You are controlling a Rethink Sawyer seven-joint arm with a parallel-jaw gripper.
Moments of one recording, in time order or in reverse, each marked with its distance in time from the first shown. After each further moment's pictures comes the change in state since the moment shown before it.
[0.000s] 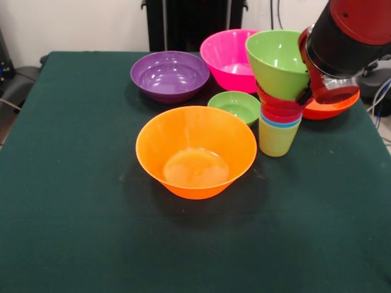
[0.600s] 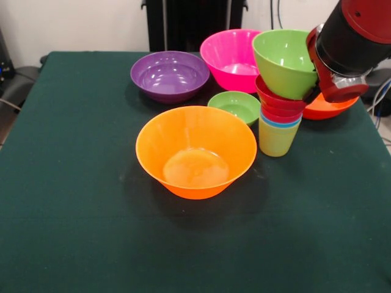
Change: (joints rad) arm 0.014 0.000 0.000 0.003 0.000 0.000 0.000
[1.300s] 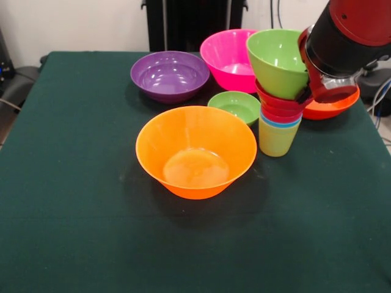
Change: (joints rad) arm -0.006 -0.001 0.000 0.022 0.000 -0.010 0.000
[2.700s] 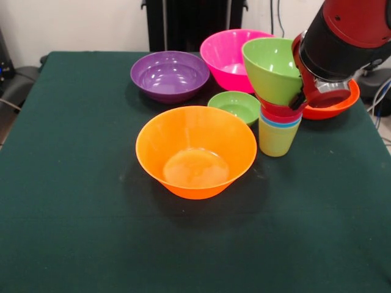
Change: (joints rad) arm 0.000 -0.003 0.000 0.020 0.000 -0.057 0.000
